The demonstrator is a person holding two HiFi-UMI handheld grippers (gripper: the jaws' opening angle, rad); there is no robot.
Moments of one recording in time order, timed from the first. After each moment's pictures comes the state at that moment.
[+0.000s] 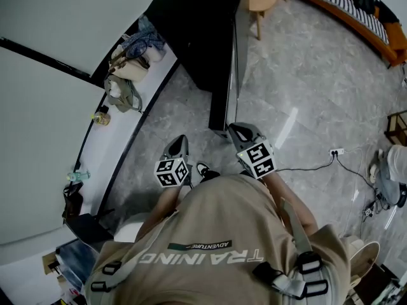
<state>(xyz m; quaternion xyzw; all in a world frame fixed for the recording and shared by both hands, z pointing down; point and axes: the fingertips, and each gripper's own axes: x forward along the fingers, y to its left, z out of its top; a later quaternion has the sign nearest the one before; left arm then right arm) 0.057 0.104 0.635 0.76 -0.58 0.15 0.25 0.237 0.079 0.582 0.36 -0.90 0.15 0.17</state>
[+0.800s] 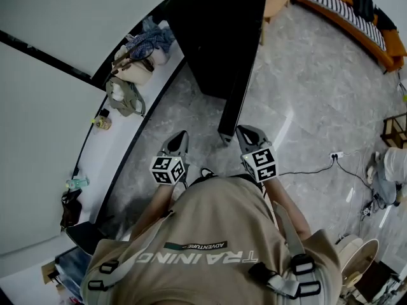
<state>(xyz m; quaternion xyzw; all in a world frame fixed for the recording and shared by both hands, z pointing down) -0.004 0.059 0.612 0.82 -0.51 0.12 0.22 0.187 0.052 0.582 0.43 -0.88 0.15 0.17</state>
